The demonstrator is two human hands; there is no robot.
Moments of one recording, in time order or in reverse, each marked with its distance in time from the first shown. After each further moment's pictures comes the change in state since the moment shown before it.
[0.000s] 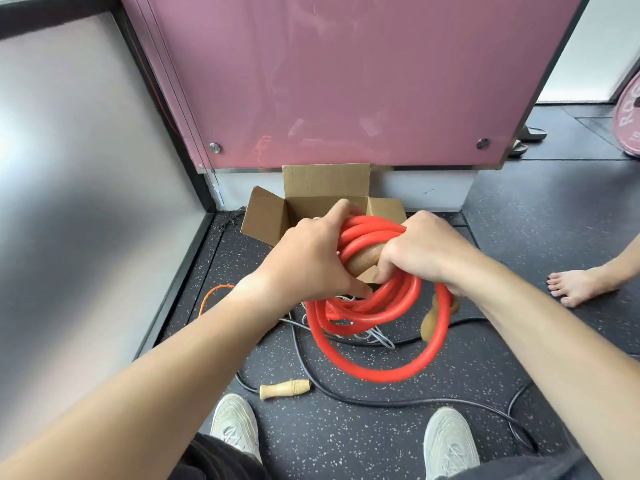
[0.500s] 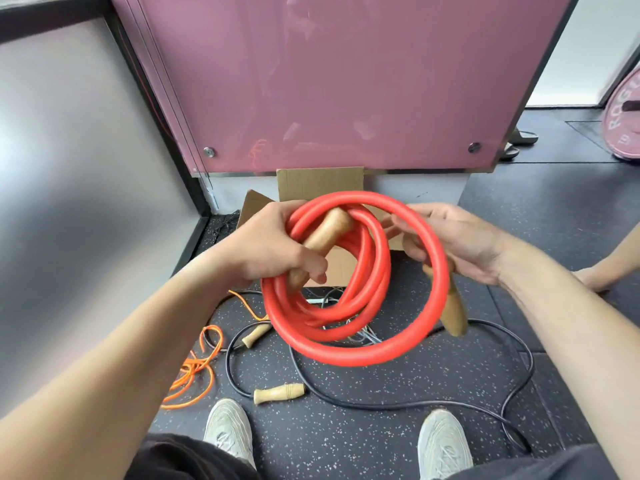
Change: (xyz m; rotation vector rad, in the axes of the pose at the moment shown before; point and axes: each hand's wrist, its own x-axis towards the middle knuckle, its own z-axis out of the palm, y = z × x) left_hand 0.007 -0.015 -0.036 -0.517 -0.171 -0.184; right_hand 0.007 0.039 -0.035 0.632 -0.349 -0.328
